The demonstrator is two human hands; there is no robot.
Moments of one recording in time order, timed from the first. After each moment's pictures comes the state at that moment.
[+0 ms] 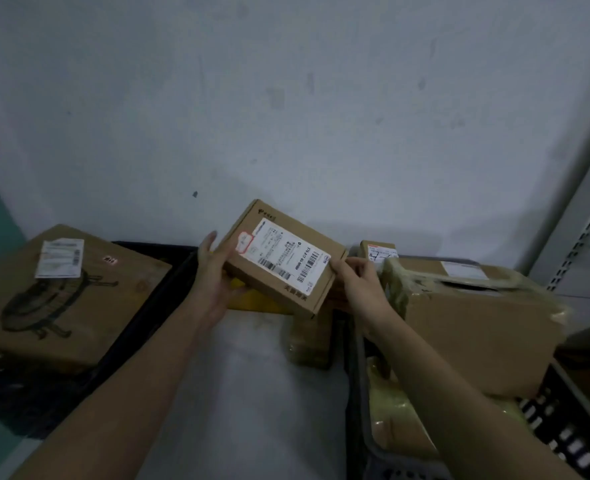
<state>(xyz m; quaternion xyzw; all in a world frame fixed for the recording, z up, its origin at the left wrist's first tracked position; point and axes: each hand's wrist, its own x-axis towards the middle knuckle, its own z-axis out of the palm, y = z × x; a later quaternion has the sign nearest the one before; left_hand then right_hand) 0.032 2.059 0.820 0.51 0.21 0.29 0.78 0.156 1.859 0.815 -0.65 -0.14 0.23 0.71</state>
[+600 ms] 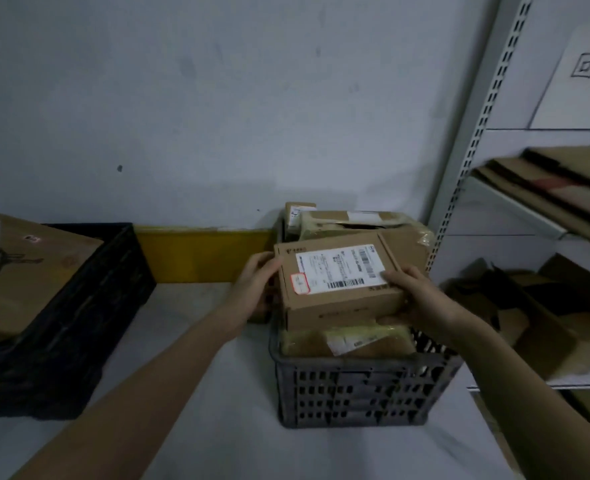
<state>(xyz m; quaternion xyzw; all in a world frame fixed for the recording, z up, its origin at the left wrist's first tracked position) 0.038 1.844 0.786 0.71 0.19 0.10 0.67 0.152 1.584 0.793 -0.70 -0.08 0.29 0.65</state>
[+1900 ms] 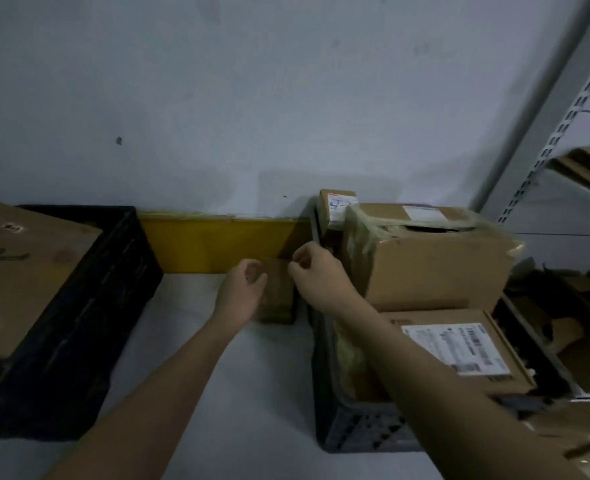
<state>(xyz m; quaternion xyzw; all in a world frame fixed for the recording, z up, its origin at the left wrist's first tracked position) 0.086 1.994 0.713 0.83 0.26 0.16 0.47 0.134 1.845 0.784 -0.85 -0.25 0.12 0.44</state>
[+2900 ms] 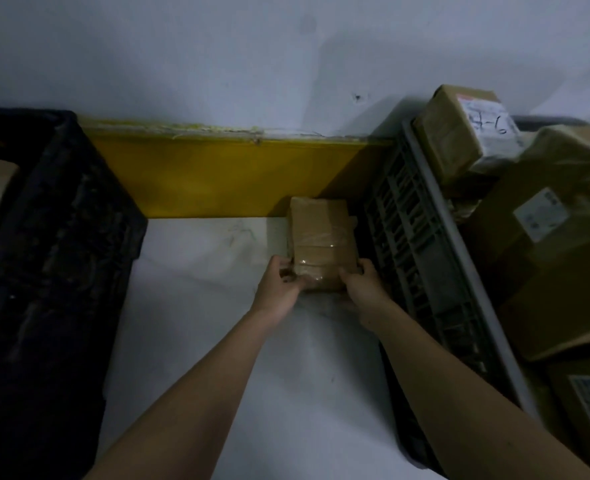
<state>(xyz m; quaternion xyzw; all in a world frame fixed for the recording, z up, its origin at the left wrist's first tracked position) 0.162 2.096 0.526 0.69 0.30 -0.04 0.65 0.229 1.962 0.542 -0.78 0.17 0.26 0.54</state>
